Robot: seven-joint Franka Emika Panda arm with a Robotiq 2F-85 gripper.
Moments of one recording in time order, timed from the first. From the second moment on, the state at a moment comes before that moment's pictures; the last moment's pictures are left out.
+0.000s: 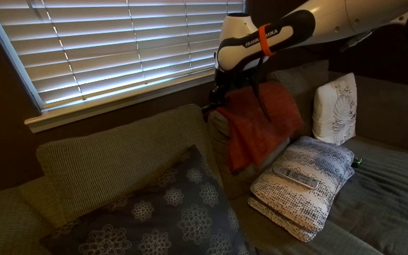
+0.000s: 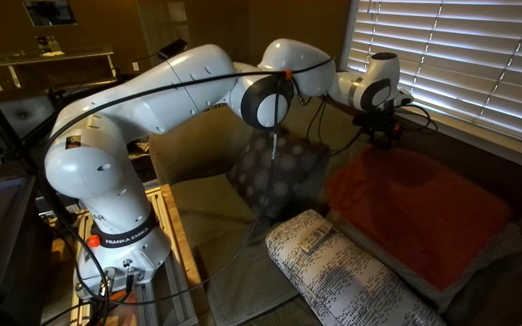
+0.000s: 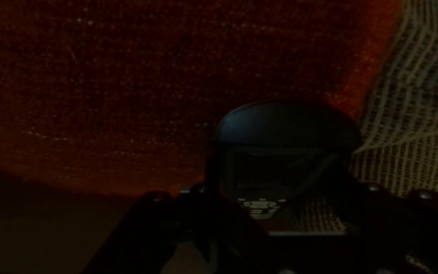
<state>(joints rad) 0.00 1.20 0.04 -0.74 -0.12 2.30 -0.26</state>
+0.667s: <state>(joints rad) 0.01 1.19 0.05 -0.74 -0.12 2.28 -0.20</state>
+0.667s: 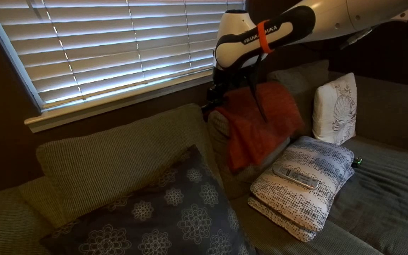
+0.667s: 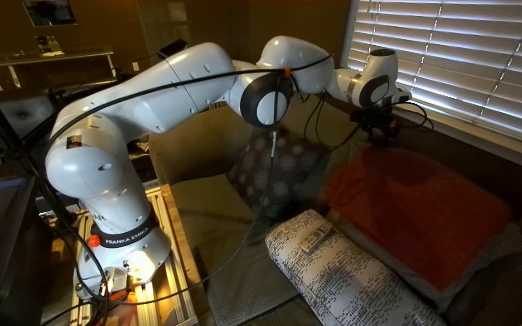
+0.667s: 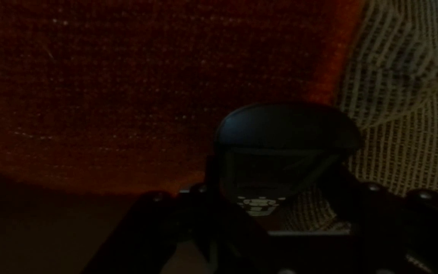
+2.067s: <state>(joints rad) -0.02 0.87 0.04 -1.20 -0.10 2.27 -0.11</state>
